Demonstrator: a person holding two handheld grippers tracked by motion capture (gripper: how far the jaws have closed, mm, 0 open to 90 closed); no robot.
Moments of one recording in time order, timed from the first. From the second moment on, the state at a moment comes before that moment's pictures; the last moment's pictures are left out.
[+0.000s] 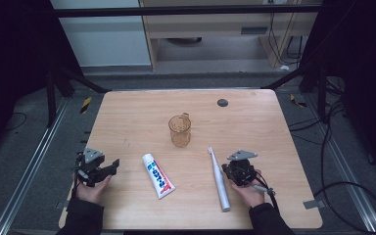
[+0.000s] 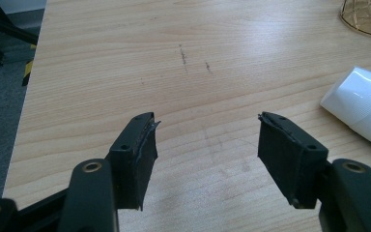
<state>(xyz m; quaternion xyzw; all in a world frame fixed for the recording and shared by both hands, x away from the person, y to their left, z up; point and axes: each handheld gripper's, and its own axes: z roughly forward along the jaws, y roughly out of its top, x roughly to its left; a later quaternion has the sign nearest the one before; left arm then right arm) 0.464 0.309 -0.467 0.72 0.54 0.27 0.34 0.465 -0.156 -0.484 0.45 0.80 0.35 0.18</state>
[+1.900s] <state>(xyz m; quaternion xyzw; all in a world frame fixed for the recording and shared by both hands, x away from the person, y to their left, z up) 0.464 0.308 -0.467 0.72 0.53 0.27 0.34 0.467 -0.155 -0.487 0.45 0.81 0.34 0.18</state>
